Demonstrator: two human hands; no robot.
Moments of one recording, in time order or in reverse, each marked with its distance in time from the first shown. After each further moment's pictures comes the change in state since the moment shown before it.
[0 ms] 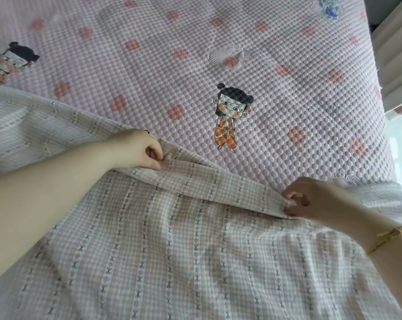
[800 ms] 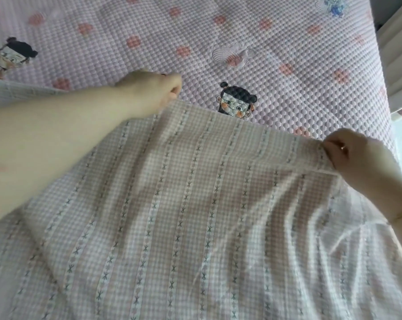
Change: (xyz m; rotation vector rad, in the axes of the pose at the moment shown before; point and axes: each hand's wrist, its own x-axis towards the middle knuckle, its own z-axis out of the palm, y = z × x) left_hand 0.031 0.027 -0.061 0.227 0.401 0.067; right_hand 0.025 0.017 -0.035 0.131 0.668 0.039
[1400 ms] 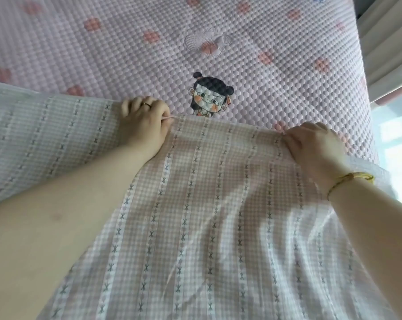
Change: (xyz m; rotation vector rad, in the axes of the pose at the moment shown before) left_hand 0.007 0.049 0.100 -0.117 0.324 -0.185; right_hand 0.037 0.028 0.041 -0.196 -0.078 0.041
